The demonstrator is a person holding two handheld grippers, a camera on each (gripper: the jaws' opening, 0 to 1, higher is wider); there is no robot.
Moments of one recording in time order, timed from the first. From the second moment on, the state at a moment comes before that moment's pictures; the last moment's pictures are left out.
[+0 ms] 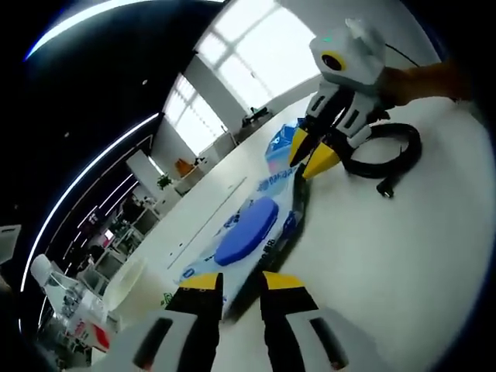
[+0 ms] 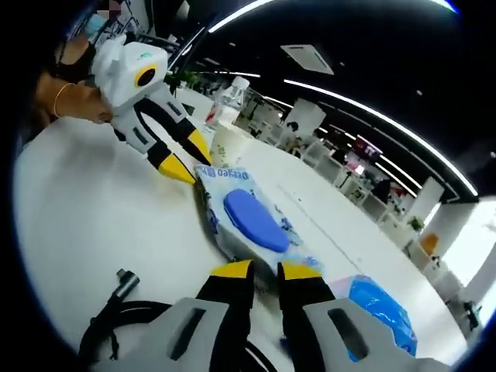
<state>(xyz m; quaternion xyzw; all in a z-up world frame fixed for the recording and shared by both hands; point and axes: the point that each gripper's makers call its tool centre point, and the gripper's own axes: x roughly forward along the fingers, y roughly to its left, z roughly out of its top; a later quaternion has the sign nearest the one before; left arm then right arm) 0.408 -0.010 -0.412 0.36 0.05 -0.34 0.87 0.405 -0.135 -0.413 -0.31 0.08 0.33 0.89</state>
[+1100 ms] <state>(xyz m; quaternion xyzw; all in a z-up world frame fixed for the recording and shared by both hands) 0.372 -0.052 -0.404 0.21 0.06 -0.41 0.89 0.382 -0.148 -0.380 -0.17 0.02 0.35 0.92</state>
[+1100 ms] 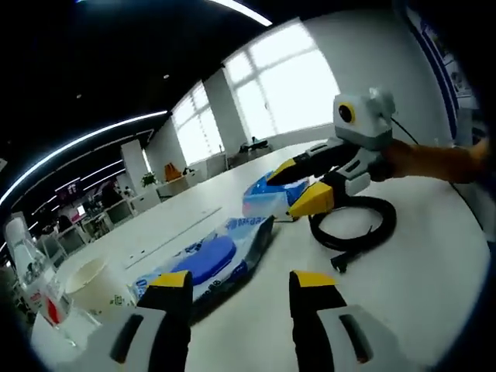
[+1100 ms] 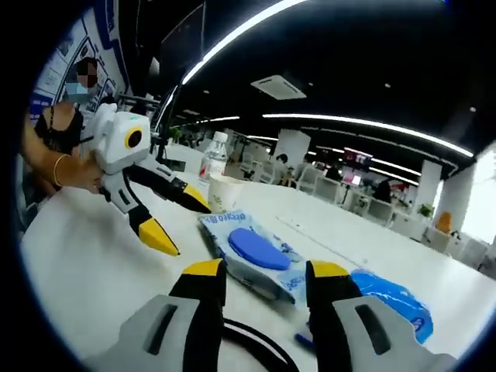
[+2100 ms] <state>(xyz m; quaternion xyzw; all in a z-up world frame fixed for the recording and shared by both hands) 0.313 -0.113 -0.412 0.24 0.04 -0.51 0.82 0.335 -0.159 -0.377 -0.12 0.04 0.40 0.91</state>
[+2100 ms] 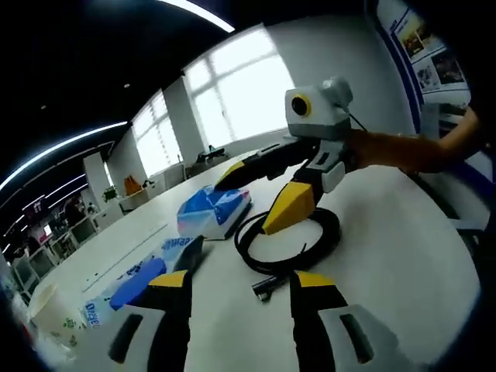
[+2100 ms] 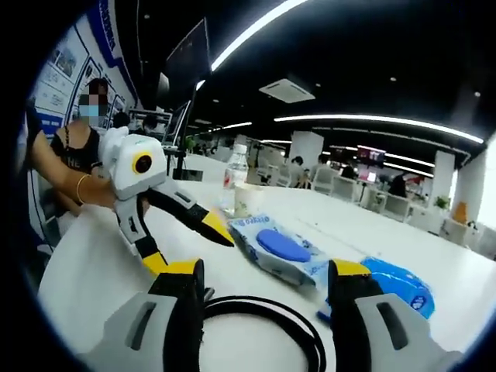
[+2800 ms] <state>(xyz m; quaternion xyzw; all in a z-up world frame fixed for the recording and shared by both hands) 0.325 -0.134 -0.395 0.16 0.06 -0.50 0.85 0.308 -0.194 -0.389 -0.13 0.05 0.38 0.91</state>
